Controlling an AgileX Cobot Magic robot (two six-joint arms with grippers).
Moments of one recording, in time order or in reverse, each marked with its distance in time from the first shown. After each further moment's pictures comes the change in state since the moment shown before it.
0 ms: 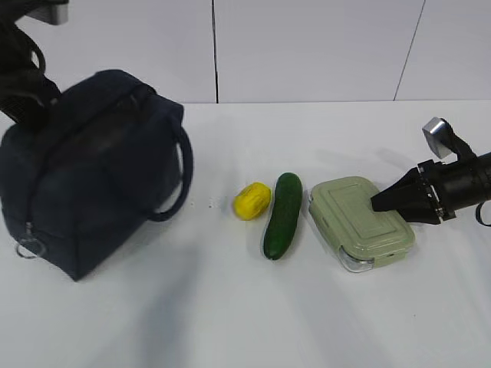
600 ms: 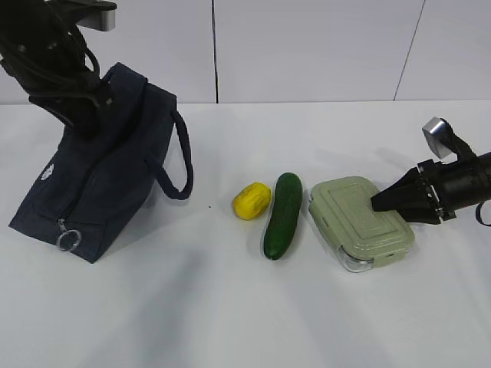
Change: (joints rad) left arm -0.067 0.107 -0.115 -0.058 0.036 -0.057; right arm 0.000 0.000 -0.002 -0.002 0.000 0.006
